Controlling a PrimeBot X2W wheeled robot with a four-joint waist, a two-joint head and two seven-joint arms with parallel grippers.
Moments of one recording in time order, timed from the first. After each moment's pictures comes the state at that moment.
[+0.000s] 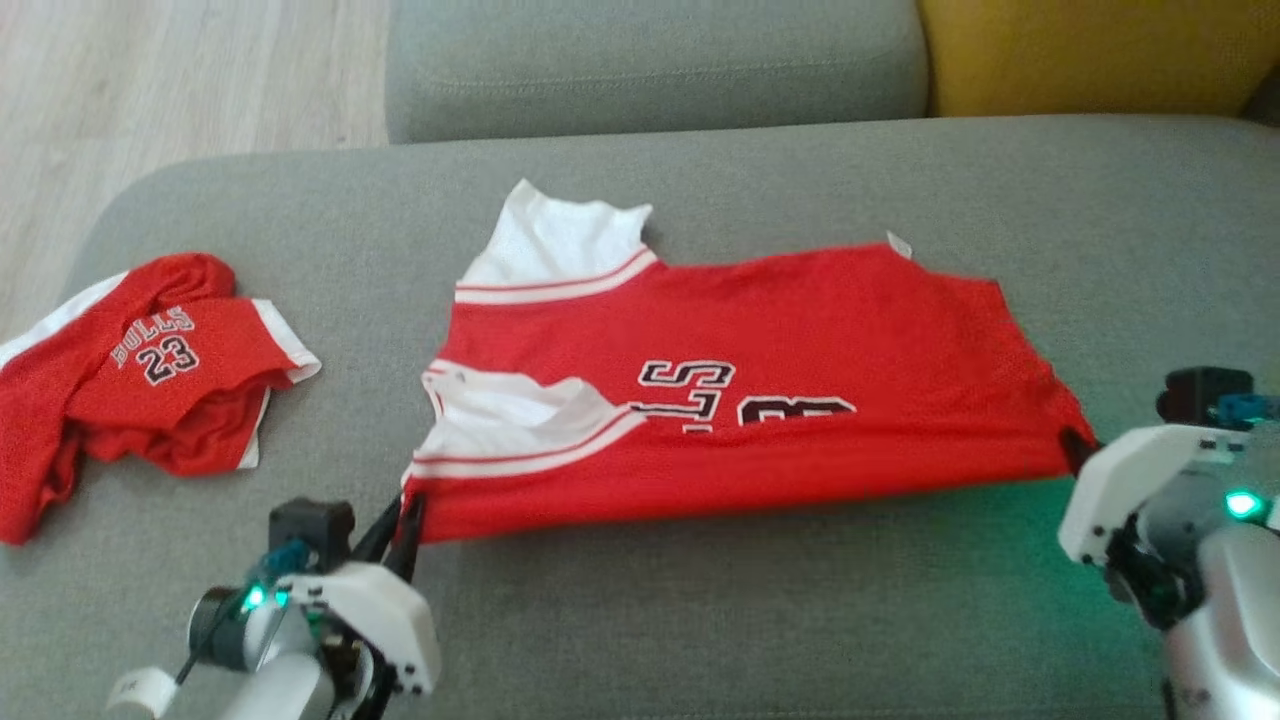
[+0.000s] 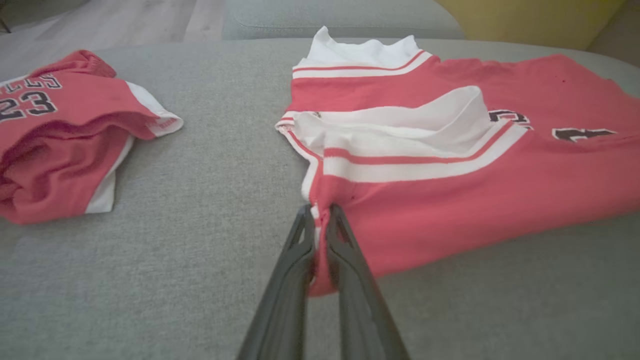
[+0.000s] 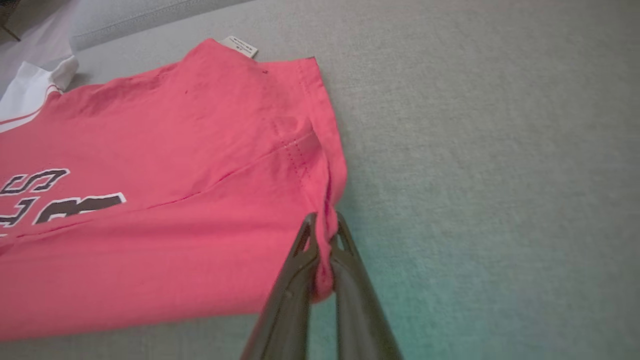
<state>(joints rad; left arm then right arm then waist) -0.19 0.28 -0.54 0.47 -0.50 0.11 -0.13 -0.30 -0.18 -0.09 0.57 0.24 0.13 0.42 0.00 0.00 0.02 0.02</state>
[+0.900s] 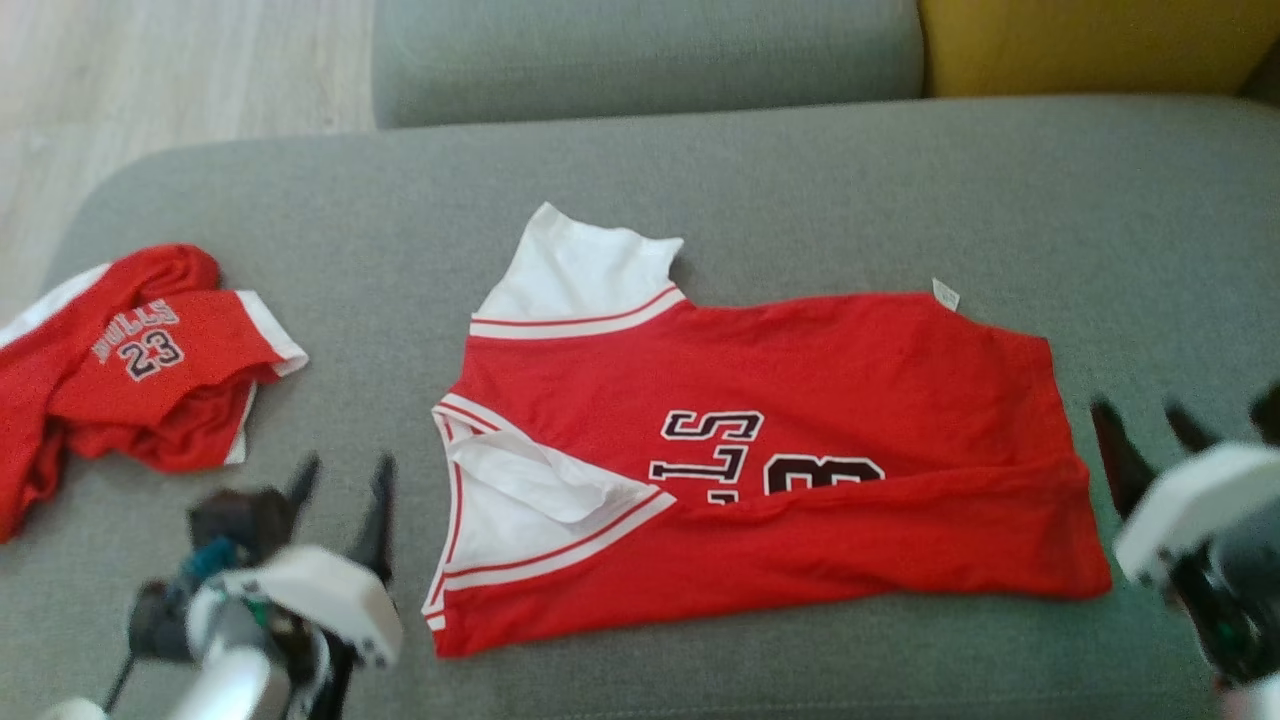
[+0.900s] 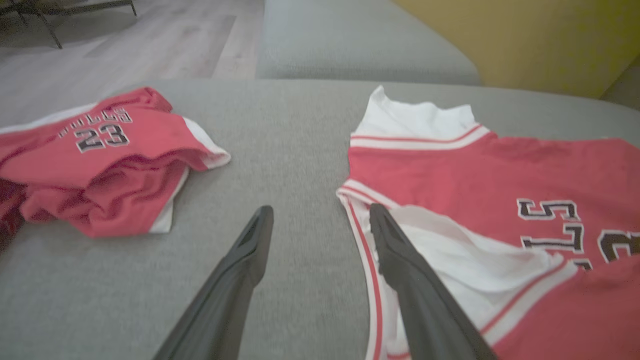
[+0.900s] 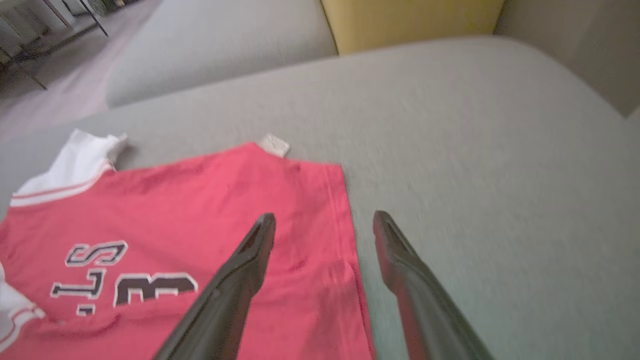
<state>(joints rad) -0.09 0.36 -0.48 0.22 -0.54 0.22 -0.11 -0.05 -0.15 -0.18 0.04 0.30 0.13 0.54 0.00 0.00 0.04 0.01</state>
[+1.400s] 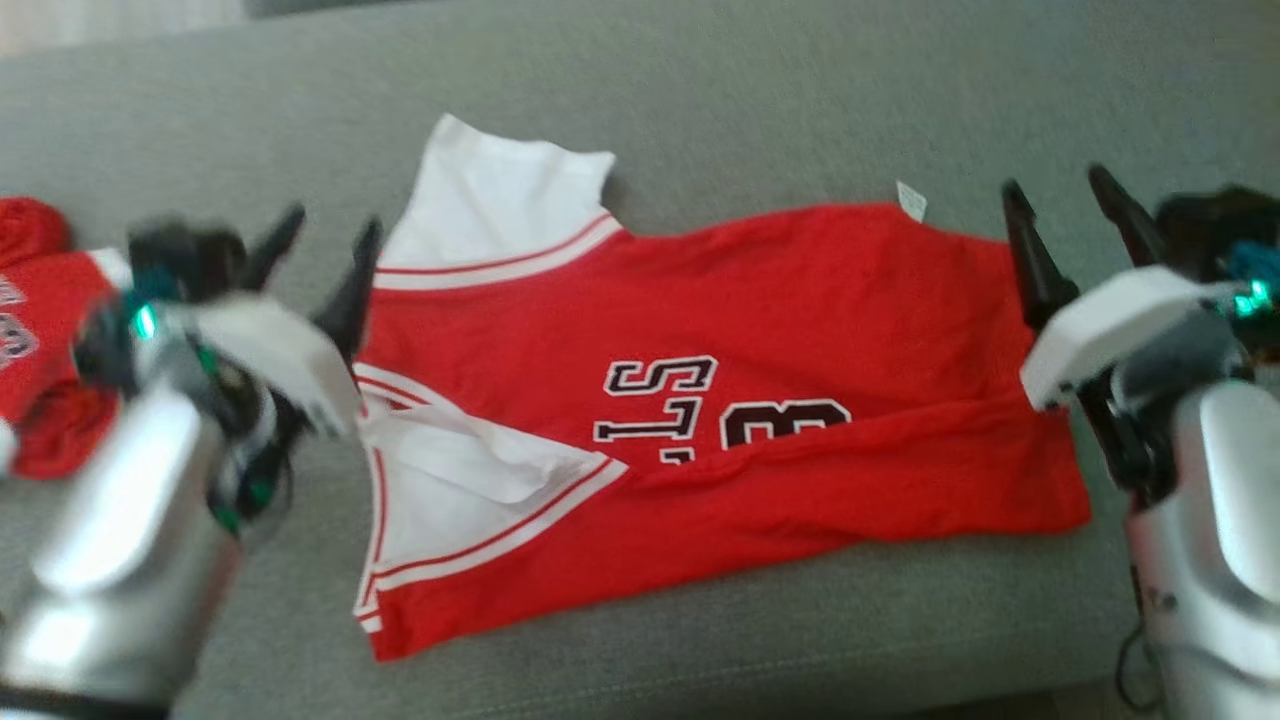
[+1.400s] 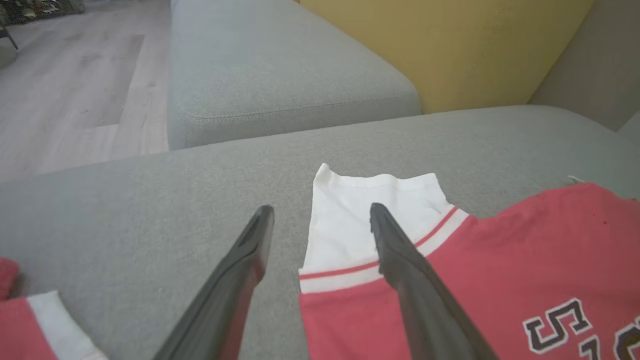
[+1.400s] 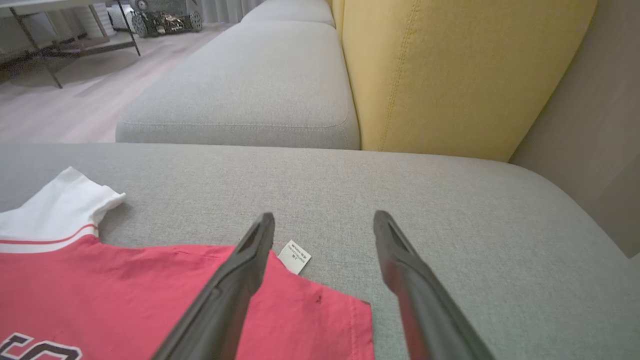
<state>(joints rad) -0.52 0.38 -0.48 0.40 -0.56 -0.01 -0.03 -0.40 -0.16 0.03 0.20 0.14 0.13 0.26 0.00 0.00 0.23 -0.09</state>
